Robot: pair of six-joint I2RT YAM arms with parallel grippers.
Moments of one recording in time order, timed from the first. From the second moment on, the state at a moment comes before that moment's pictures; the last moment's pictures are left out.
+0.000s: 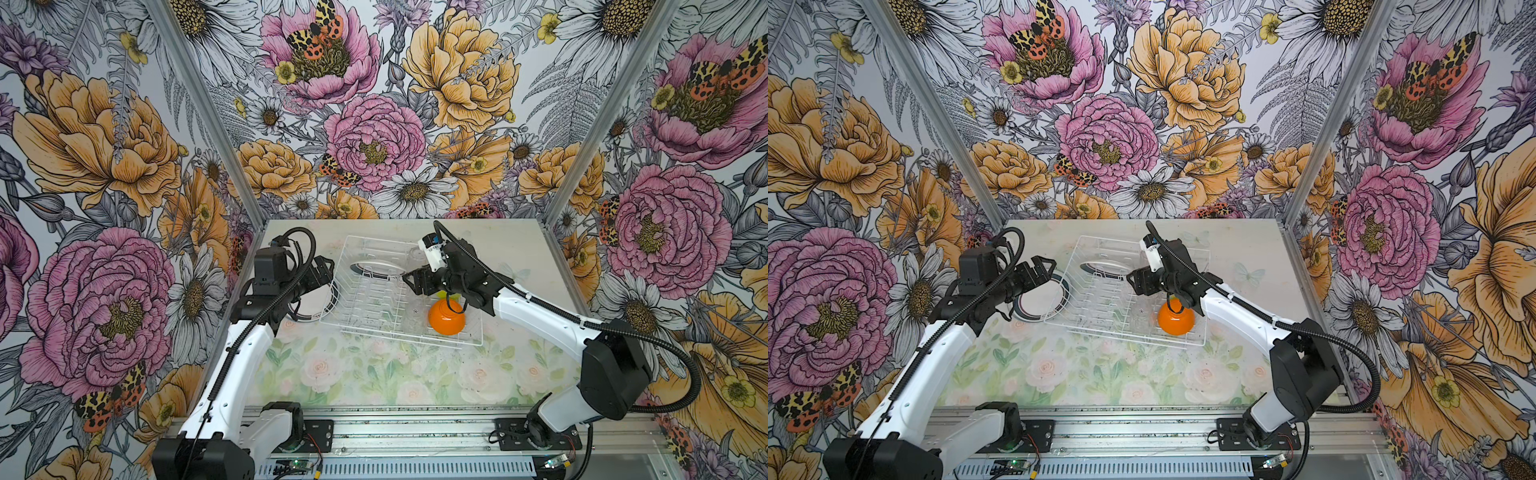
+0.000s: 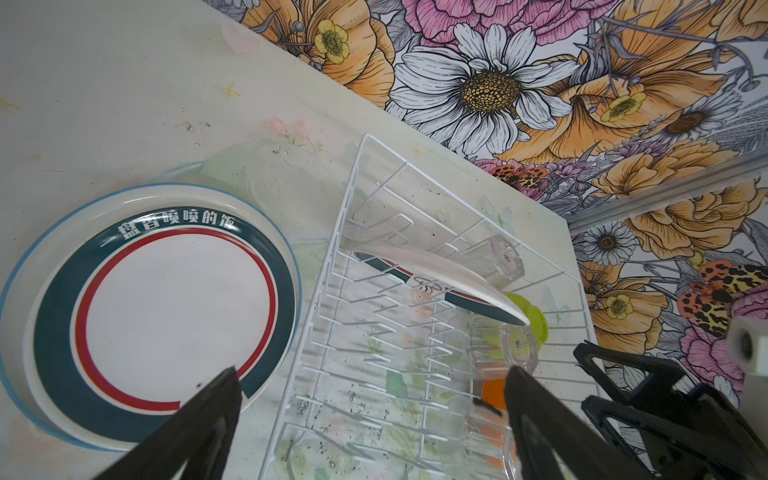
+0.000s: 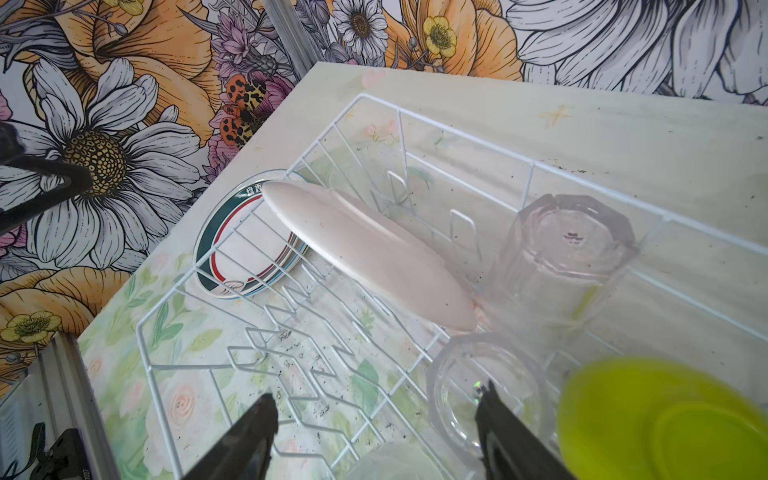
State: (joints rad) left arm -0.06 1.04 0.94 -0.47 0.24 -0.52; right arm 0.62 1.55 1.15 -0.20 -0.22 0.23
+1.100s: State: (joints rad) left arm -0.25 0.79 0.55 -0.10 0.14 -0.74; right arm 0.81 1.91 1.52 -0.29 0.22 -0.08
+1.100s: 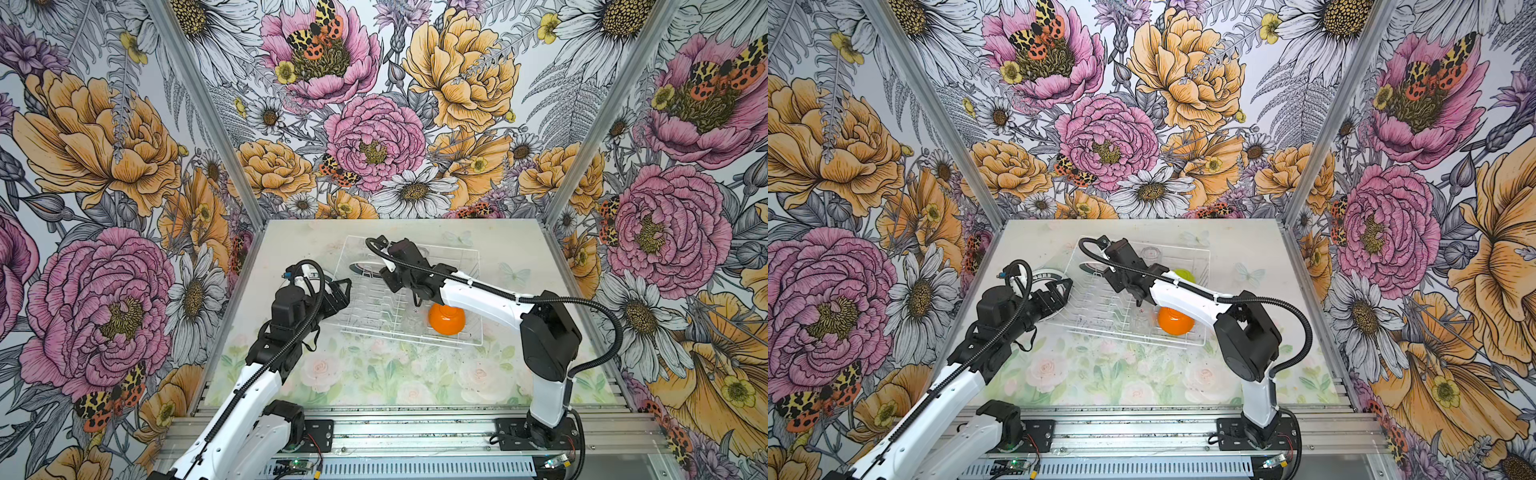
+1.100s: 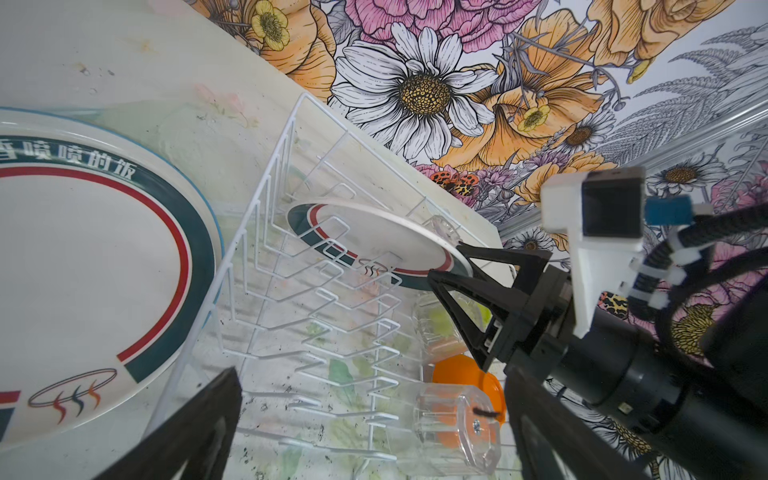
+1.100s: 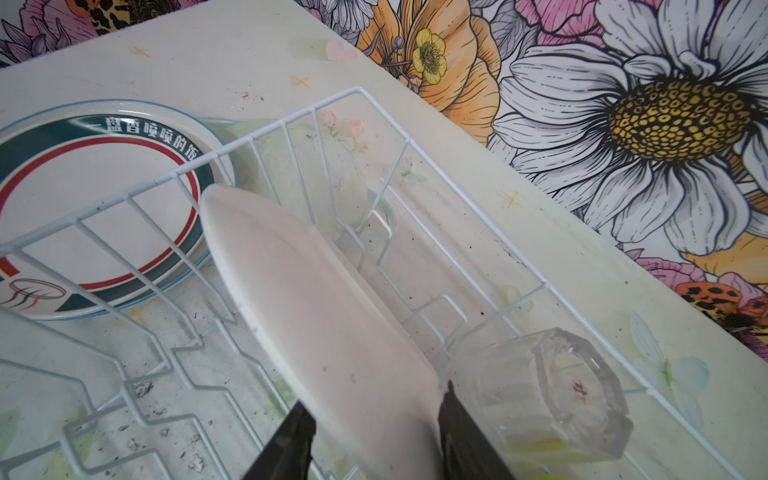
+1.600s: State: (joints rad) left arm -0.24 0.75 0.53 -0.09 0.14 -0.79; right arm 0.83 1.95 1.57 -0.31 0.37 -0.23
